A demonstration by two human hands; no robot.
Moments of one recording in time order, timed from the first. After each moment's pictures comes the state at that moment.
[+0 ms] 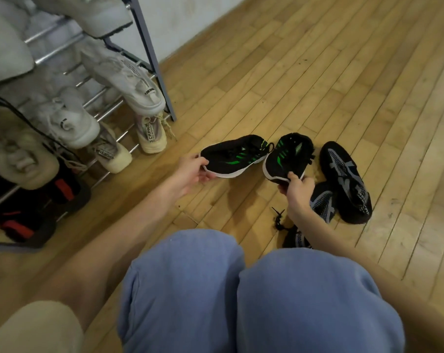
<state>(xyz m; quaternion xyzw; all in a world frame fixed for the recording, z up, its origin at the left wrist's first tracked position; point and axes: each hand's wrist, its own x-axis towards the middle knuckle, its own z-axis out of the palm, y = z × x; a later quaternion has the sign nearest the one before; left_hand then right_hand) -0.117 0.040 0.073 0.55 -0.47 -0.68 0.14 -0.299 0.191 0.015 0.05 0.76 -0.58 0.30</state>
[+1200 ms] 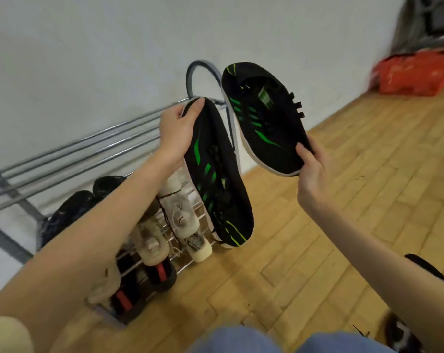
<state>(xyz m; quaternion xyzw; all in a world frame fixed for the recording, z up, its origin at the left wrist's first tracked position) -0.025 -0.037 0.391 0.40 -0.65 -0.38 0.53 -0.206 0.079 0.300 -0.32 0.44 -0.81 0.24</state>
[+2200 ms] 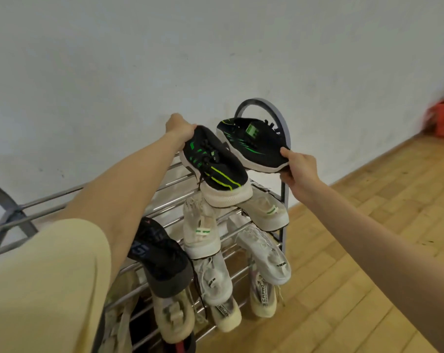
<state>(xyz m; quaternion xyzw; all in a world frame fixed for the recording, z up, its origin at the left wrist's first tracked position) 0.037 -0.295 0.453 0.63 -0.63 -0.21 0.41 -0.170 -0.144 0.374 -0.27 0.52 -0.70 0.41</state>
